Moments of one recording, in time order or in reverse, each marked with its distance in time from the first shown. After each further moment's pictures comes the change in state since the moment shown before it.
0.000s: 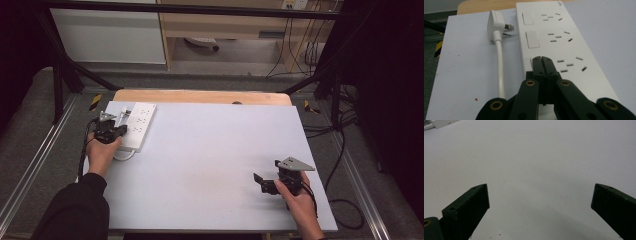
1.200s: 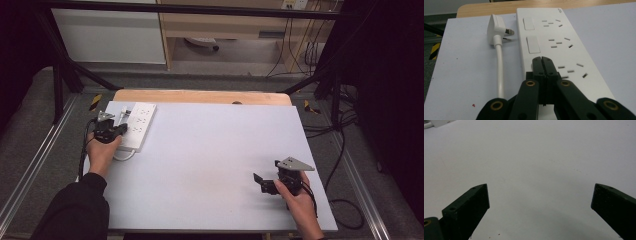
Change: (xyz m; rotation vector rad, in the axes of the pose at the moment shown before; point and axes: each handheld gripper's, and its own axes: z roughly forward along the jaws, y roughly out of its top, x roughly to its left) left arm 0.003 -0.001 0.003 -0.049 -0.018 -0.038; right arm 0.000 0.000 0.001 0.004 -0.002 -0.002
